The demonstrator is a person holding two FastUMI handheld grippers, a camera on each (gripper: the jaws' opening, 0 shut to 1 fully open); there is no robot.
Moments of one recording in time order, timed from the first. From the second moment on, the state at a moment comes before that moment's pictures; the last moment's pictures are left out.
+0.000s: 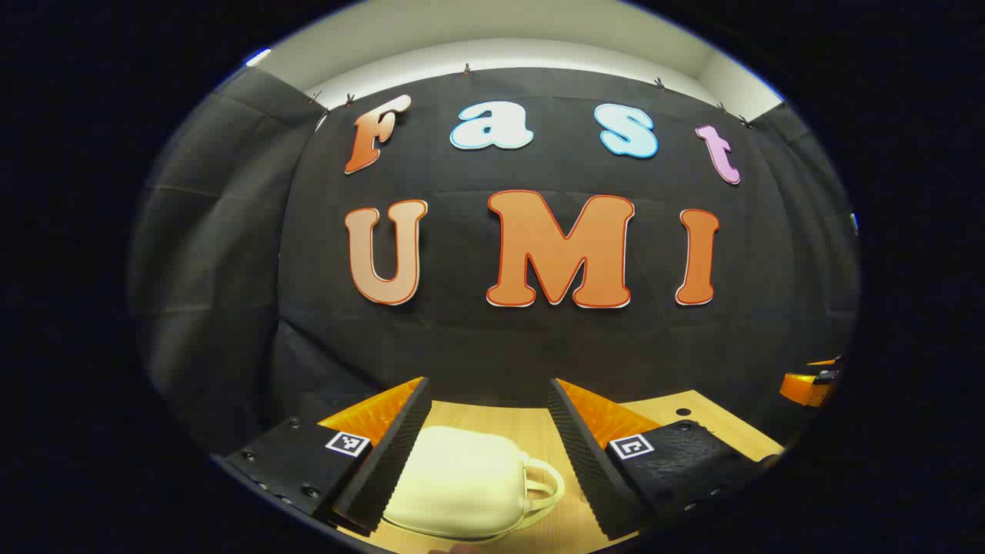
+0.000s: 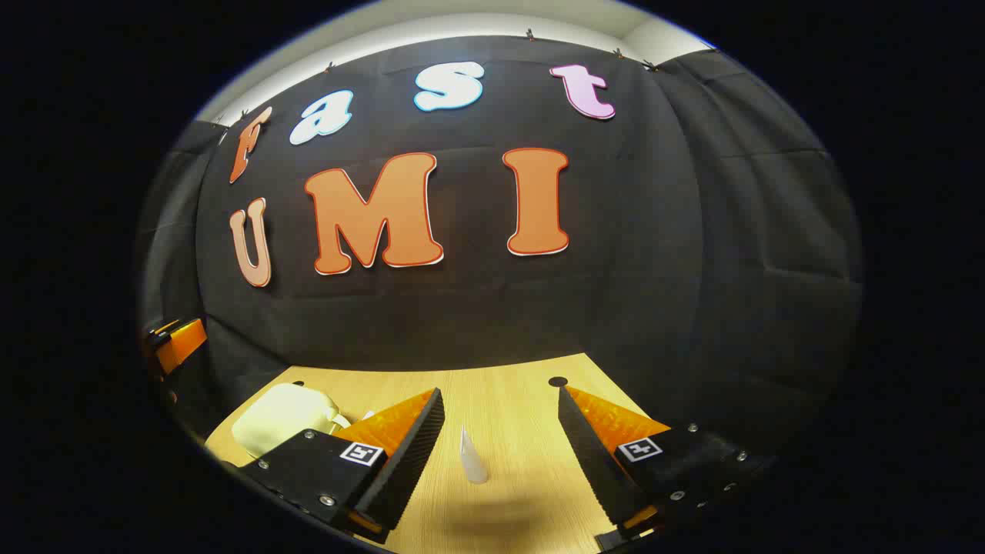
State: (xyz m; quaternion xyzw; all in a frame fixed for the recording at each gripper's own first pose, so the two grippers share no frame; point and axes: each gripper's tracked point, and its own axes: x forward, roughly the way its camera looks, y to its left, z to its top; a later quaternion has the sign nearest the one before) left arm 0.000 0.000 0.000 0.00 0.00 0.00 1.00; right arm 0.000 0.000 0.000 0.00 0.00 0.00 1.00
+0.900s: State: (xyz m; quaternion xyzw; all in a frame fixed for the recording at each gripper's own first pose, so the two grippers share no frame) left arm 0.010 0.012 -0.010 -0.01 0.02 -0.01 1.00; right arm -0.002 0.033 0.004 -0.04 -0.01 0.01 1.00
